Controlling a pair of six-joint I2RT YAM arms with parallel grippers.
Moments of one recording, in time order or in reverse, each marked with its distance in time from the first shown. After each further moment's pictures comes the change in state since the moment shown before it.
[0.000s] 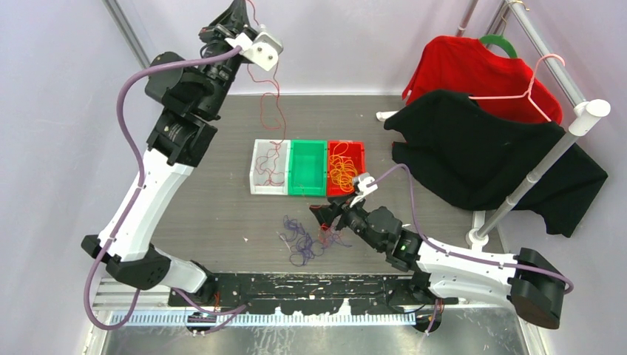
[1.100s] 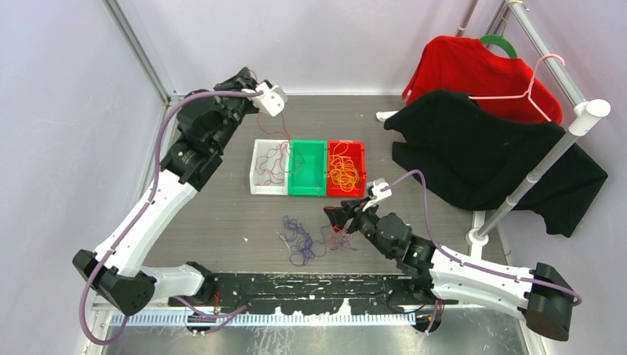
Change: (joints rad) left arm 0.052 -0.190 -0.520 -0.051 -0.033 0.009; right arm 0.000 -0.197 -0.084 -0.169 0.109 0.052
